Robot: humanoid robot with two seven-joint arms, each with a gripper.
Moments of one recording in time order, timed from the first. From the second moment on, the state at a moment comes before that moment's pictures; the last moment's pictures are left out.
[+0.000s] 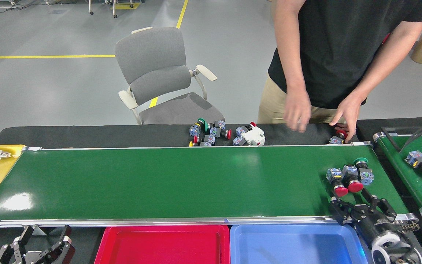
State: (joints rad) left arm 0.25 0.12 0.43 -1.66 -1.37 -0.40 0.01; right arm -0.17 -0.14 -0.24 -1.28 1.30 -0.32 0.21
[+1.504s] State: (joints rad) left arm 0.21 0.12 0.38 -1.62 -1.43 -0.41 0.01; right arm -0.09 0.02 0.29 -1.50 1.37 -0.77 0.16
